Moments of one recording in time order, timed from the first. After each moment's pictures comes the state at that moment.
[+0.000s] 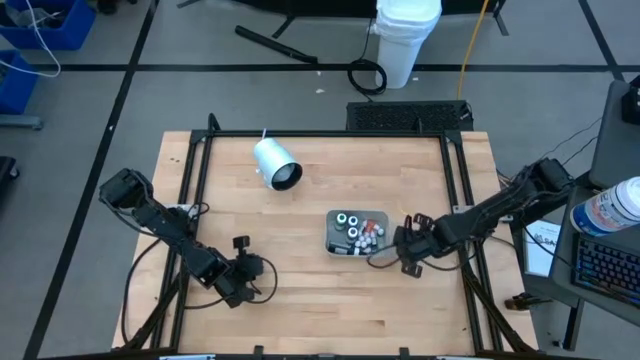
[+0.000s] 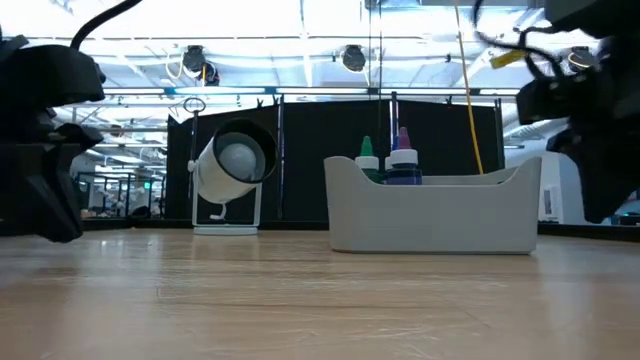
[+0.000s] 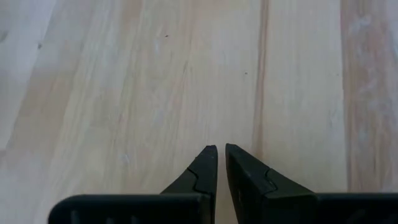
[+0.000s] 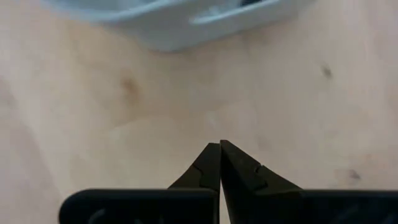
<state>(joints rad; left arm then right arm) -0.73 1.55 0.63 -0.33 -0.55 -0.71 0.43 1.30 0.66 -0.77 0.17 0.75</state>
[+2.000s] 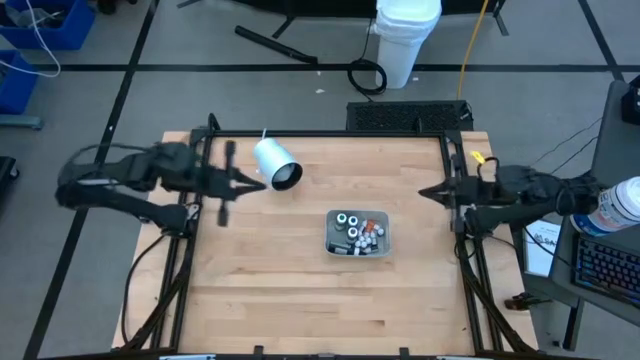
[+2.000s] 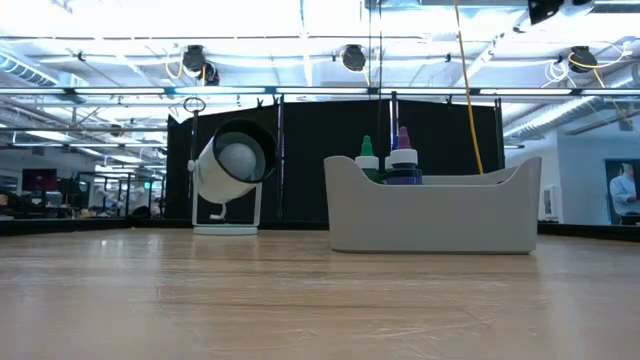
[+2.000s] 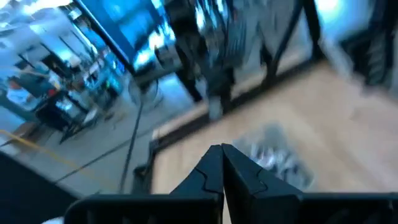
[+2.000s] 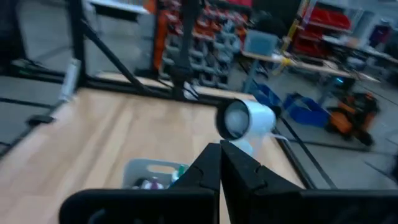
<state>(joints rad) -0.06 0.94 1.15 -0.46 -0.05 0.54 0.15 0.41 0.70 -0.45 0.22 -0.15</state>
